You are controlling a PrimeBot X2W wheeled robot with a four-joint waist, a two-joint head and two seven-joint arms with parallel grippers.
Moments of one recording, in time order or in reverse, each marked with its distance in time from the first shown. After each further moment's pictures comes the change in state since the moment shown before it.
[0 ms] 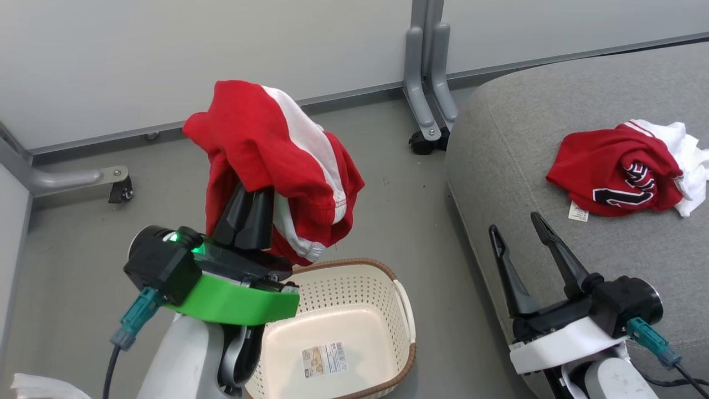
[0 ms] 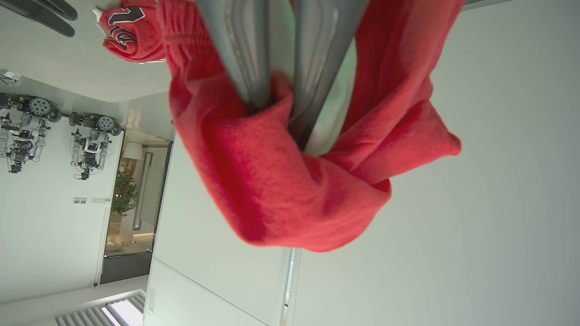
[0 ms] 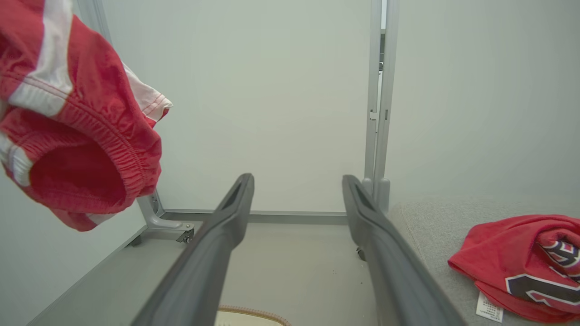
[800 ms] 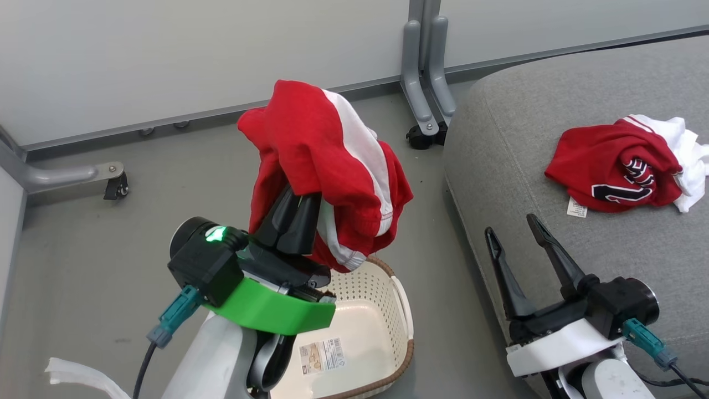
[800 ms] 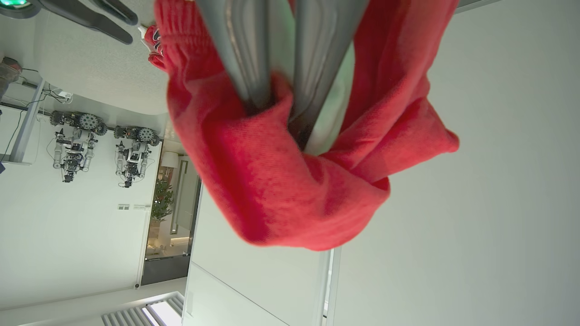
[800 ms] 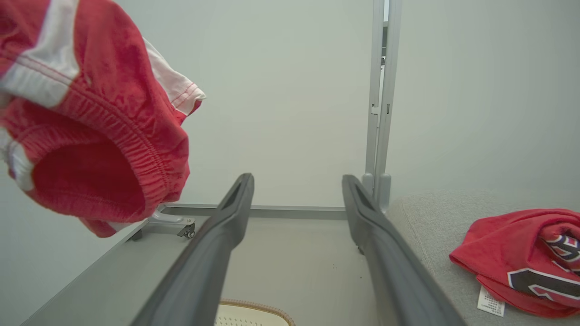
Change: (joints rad) left arm -0.030 -0.004 -0.121 -0.006 -0.013 0.000 0.000; right arm 0.001 -0.006 0.011 0.002 0.000 0.000 0.000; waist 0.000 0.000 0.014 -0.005
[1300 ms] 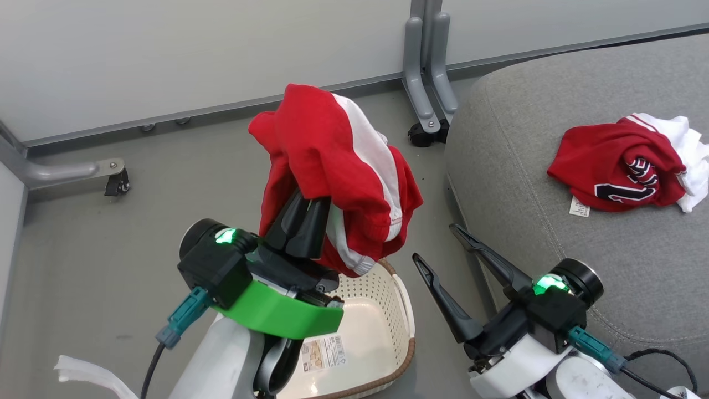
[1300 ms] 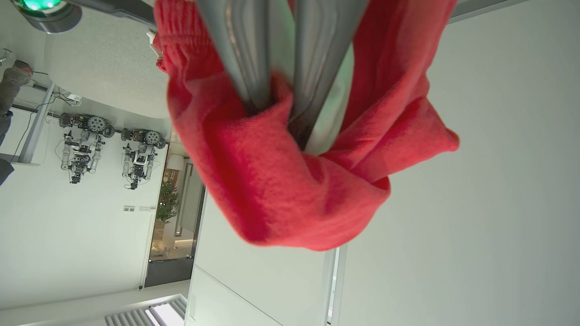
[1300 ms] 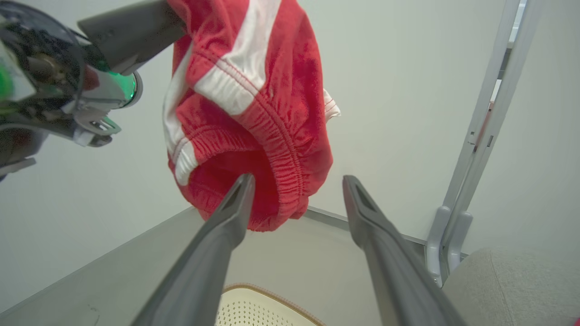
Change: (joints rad) left arm 0.000 0.000 -0.022 0.003 -0.012 0.000 0.000; right arm -0.099 -0.131 0.288 -0.049 0.020 0.000 0.000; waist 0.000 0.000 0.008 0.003
